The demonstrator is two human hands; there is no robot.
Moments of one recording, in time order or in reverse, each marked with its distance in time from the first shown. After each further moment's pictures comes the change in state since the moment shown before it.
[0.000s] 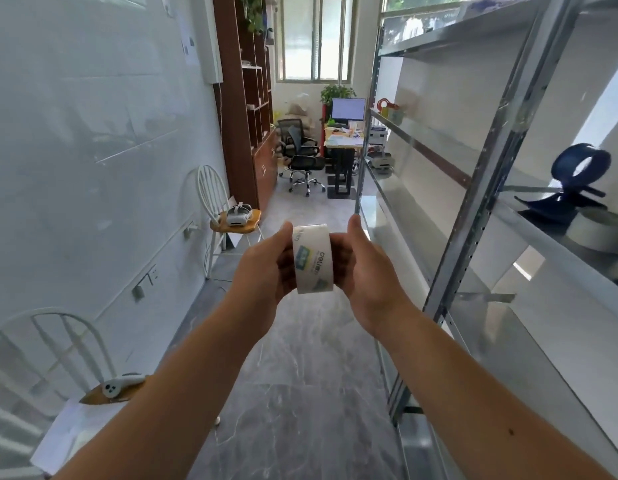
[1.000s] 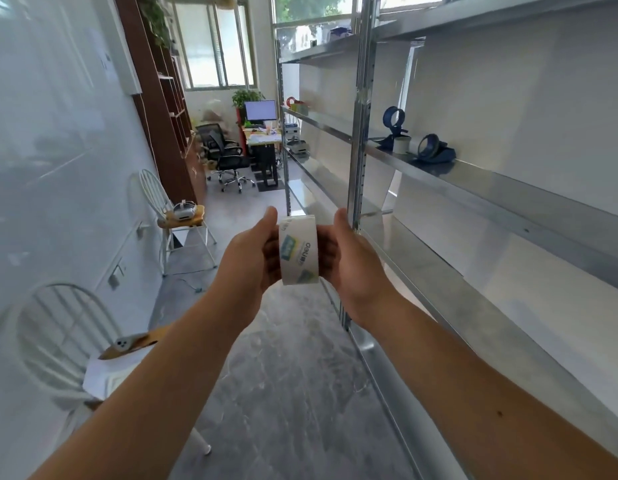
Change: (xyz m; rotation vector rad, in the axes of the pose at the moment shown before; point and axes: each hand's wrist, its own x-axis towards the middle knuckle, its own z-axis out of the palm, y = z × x) left_hand -0.424 0.018 -0.123 0.107 -0.318 -0.013; right_hand -0.476 -0.019 0.102 0.026 0.226 -0.098
